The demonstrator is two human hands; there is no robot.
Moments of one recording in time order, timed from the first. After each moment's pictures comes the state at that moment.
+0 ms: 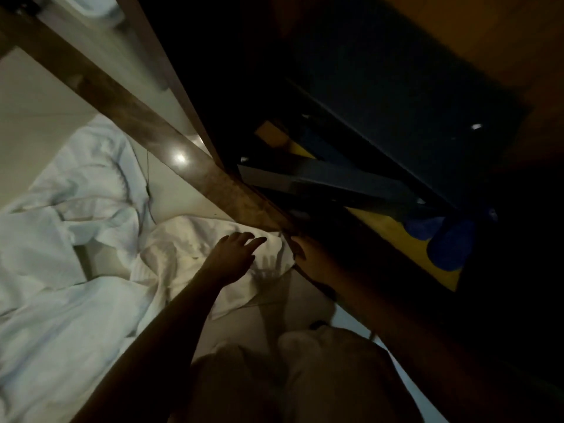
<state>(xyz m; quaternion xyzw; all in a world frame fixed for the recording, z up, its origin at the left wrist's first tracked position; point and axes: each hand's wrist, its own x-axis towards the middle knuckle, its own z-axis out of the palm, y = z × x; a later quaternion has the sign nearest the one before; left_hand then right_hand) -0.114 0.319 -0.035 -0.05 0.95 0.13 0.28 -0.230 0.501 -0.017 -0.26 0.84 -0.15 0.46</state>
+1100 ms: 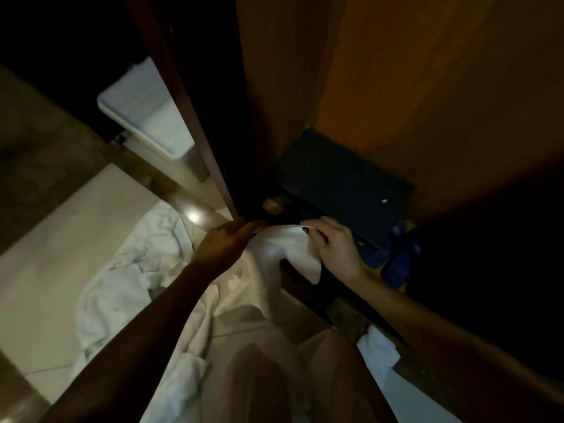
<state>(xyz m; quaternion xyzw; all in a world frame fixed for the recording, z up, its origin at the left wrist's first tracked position) -0.138 0.265 0.331 0.02 0.98 0.18 -0.10 -0.251 0.492 0.361 -0.31 0.85 -0.40 0.13</state>
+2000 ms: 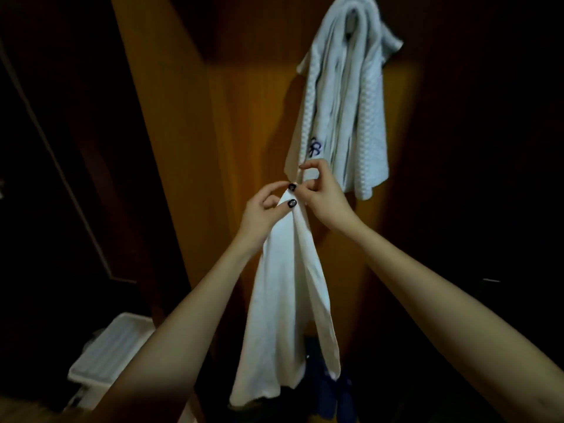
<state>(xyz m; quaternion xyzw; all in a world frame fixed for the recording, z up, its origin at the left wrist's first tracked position) -0.248 0.414 0.974 0.17 0.70 0.67 -0.16 -0.270 0.564 1.009 -0.27 0.75 -0.59 -0.12</state>
